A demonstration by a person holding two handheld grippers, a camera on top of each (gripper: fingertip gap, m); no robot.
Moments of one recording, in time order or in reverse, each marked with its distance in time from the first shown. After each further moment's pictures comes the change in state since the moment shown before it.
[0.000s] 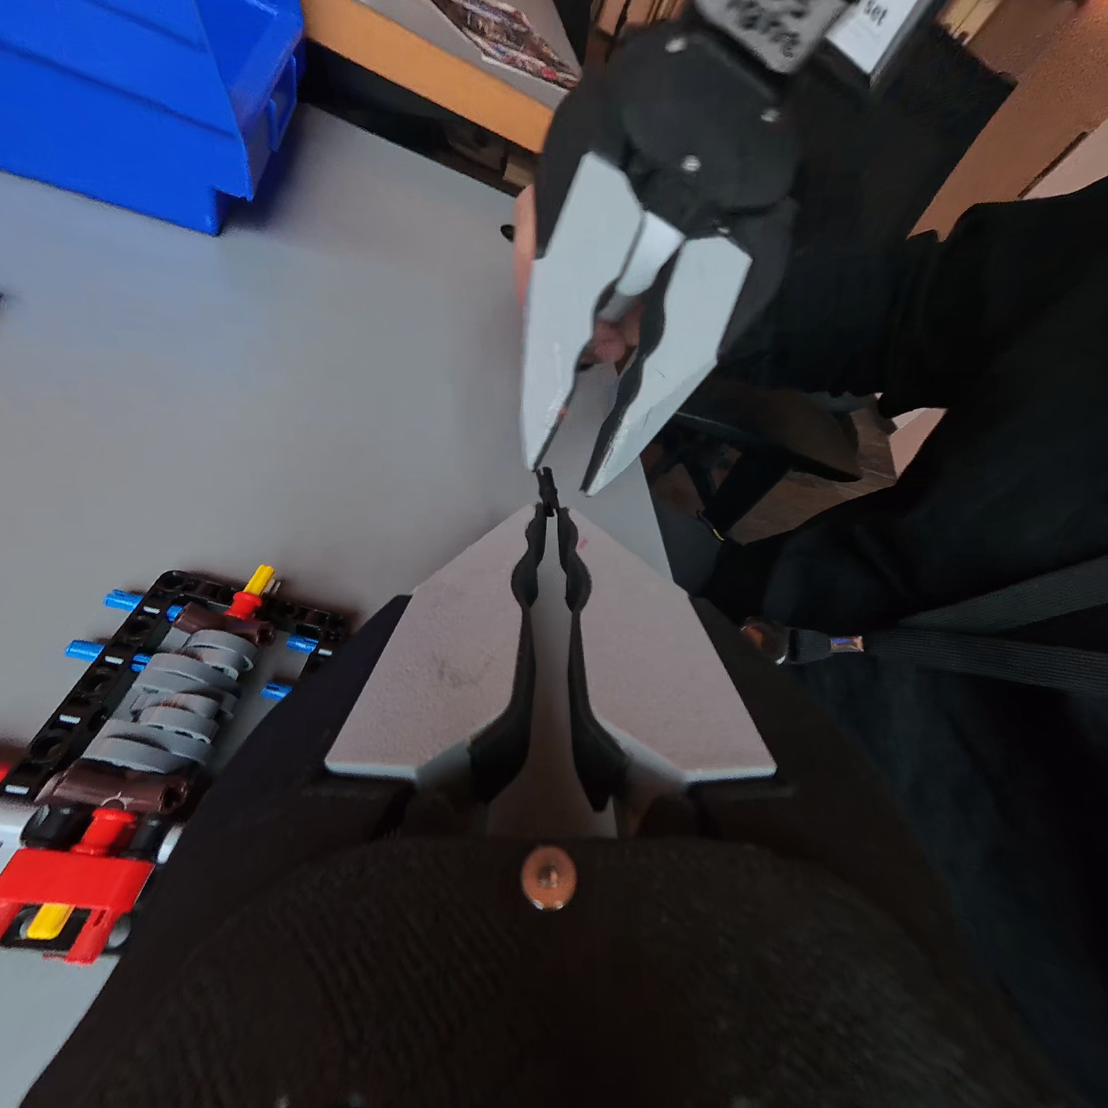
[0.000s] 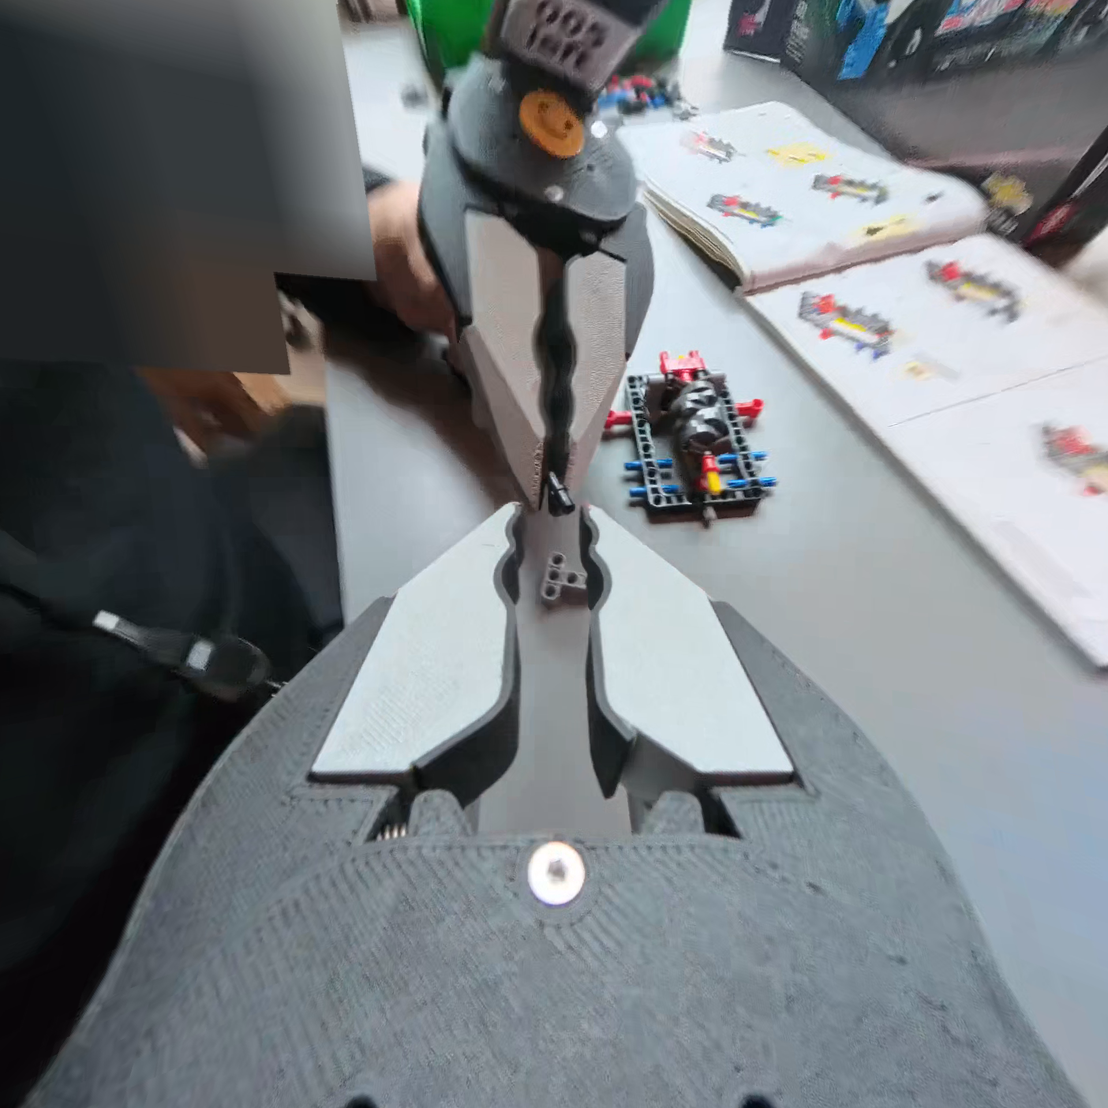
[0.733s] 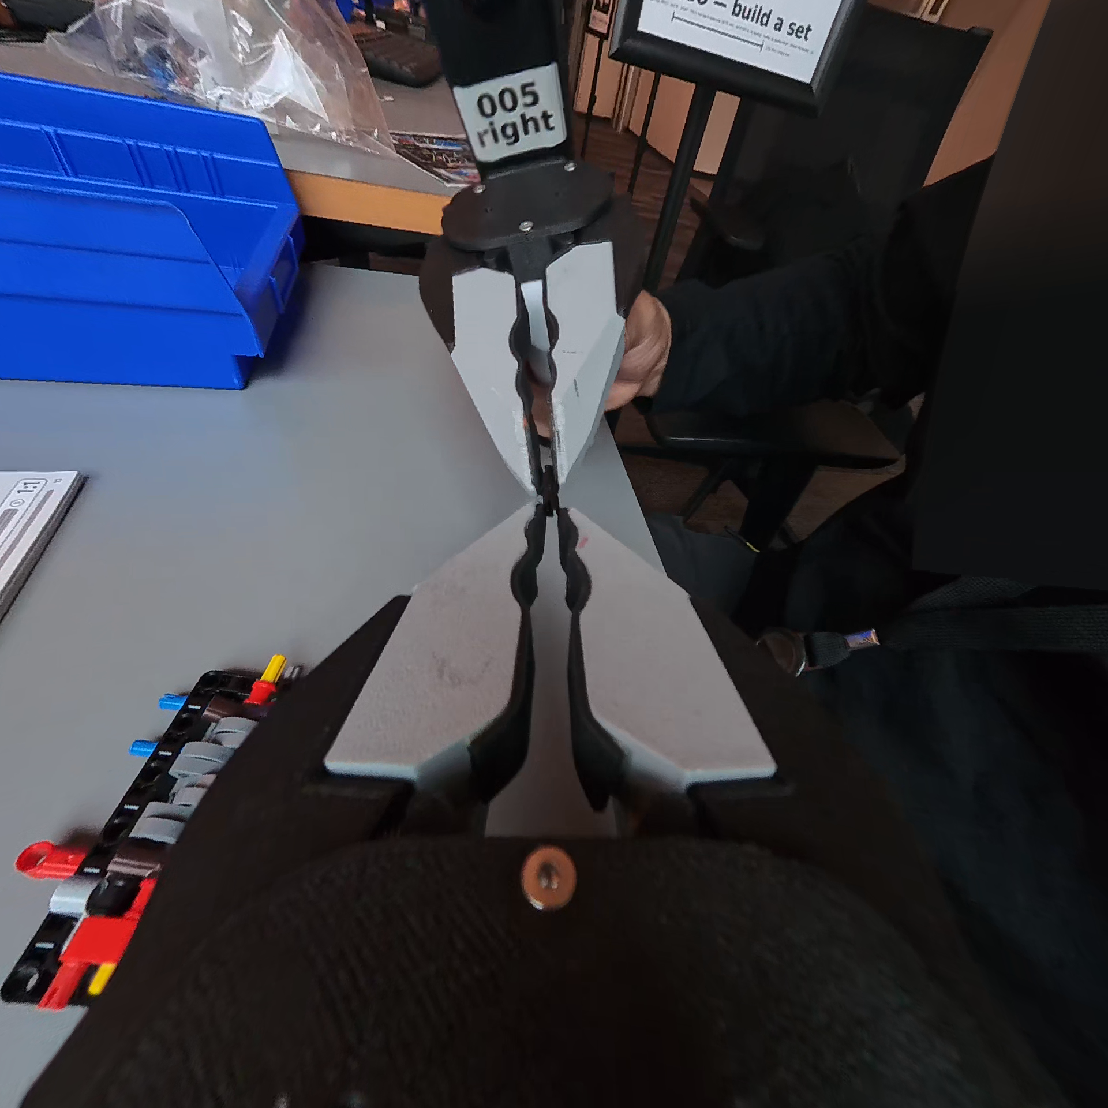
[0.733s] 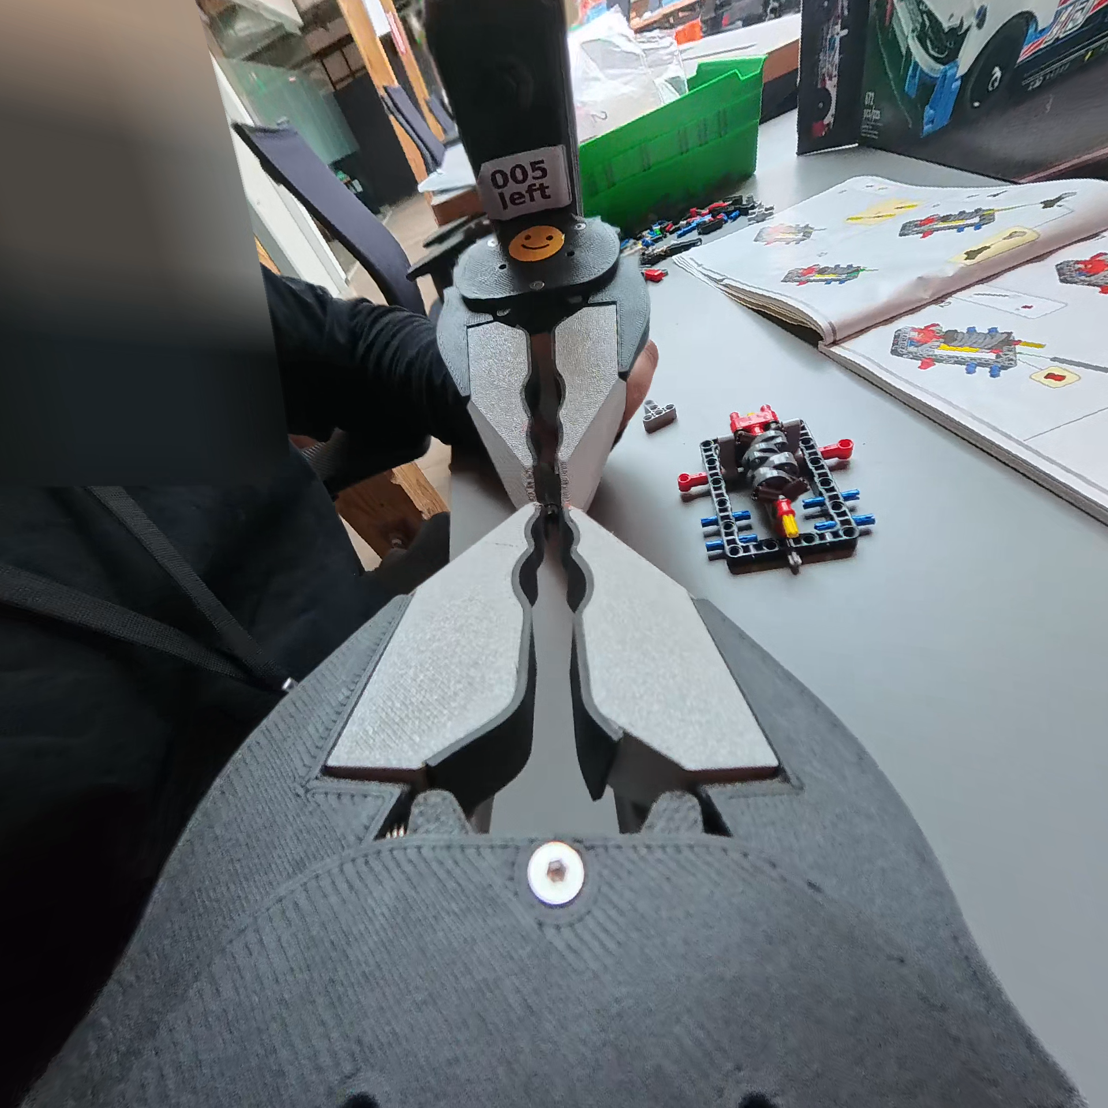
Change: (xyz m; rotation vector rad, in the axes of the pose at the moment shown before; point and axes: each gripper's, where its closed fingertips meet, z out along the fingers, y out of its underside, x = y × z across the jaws) left arm 0.019 -0.018 -0.003 0.093 -0.027 0.231; right arm -0.010 -0.025 -0.011 0.226 -0.255 0.273
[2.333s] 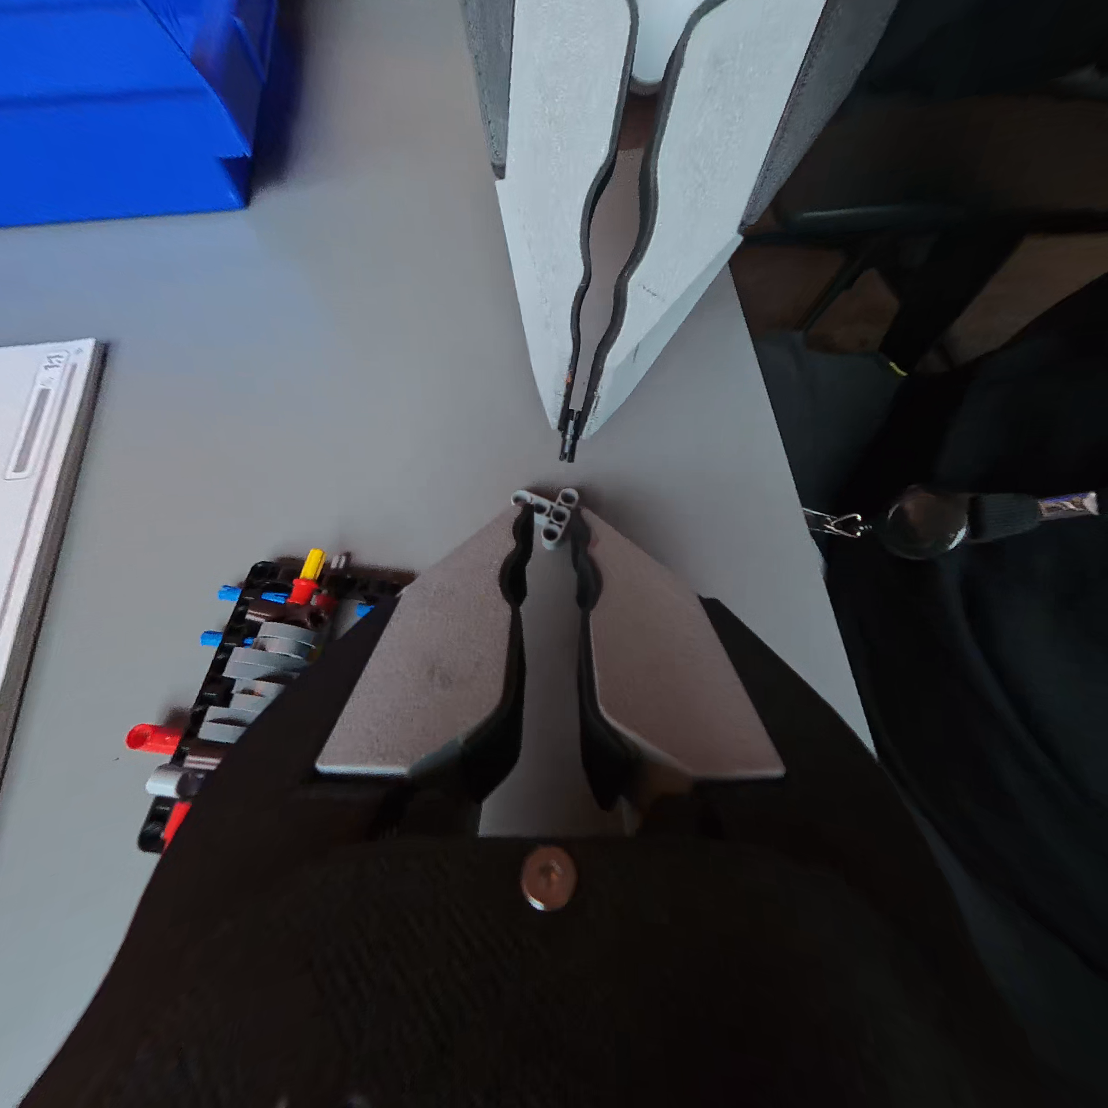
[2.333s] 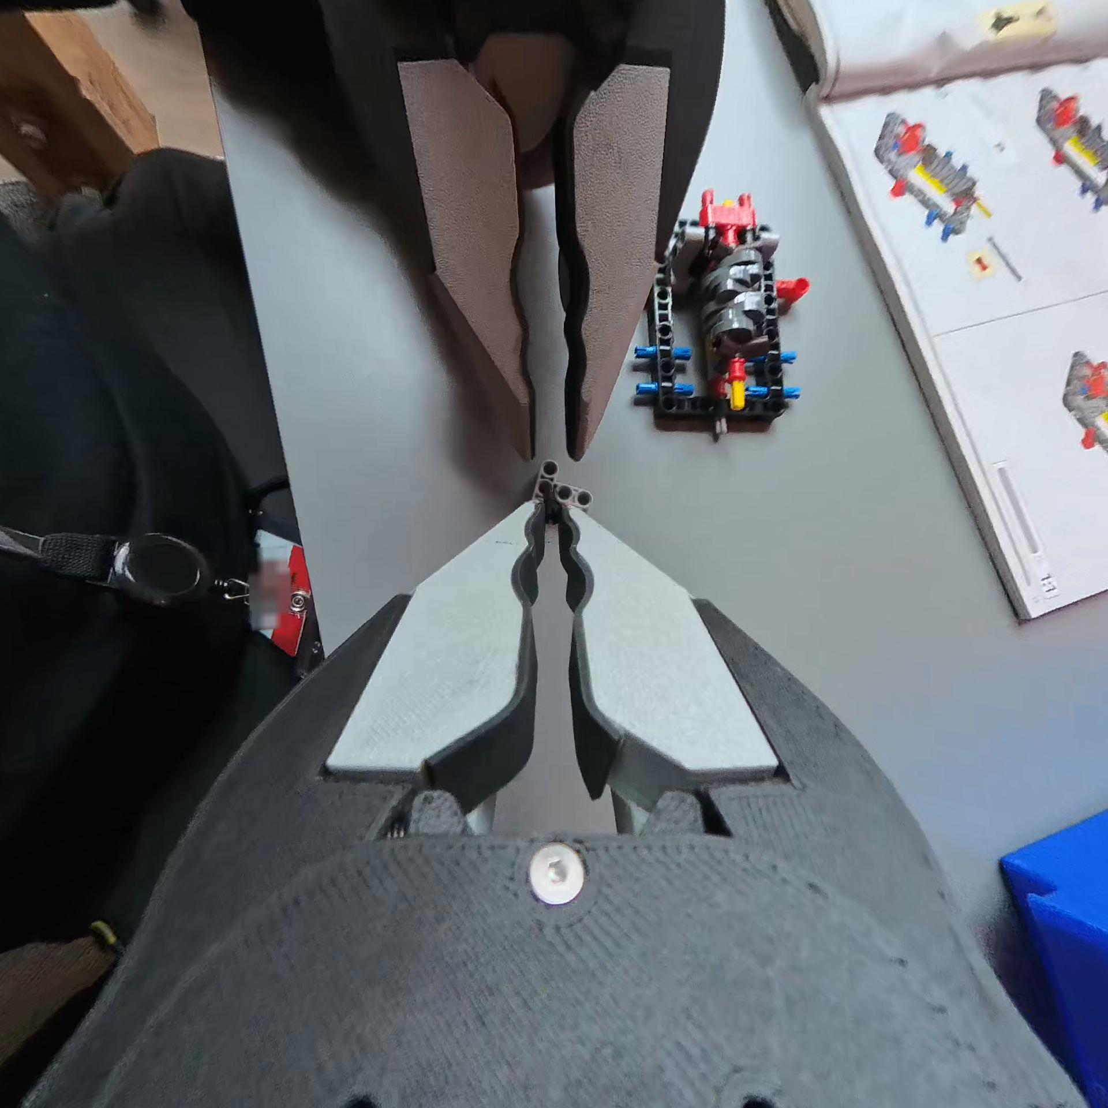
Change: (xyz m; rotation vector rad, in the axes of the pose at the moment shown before) left arm -0.023 0.055 0.004 -0.355 -0.140 0.120; right arm 0.026 0.054 -0.001 -0.584 0.325 -0.347
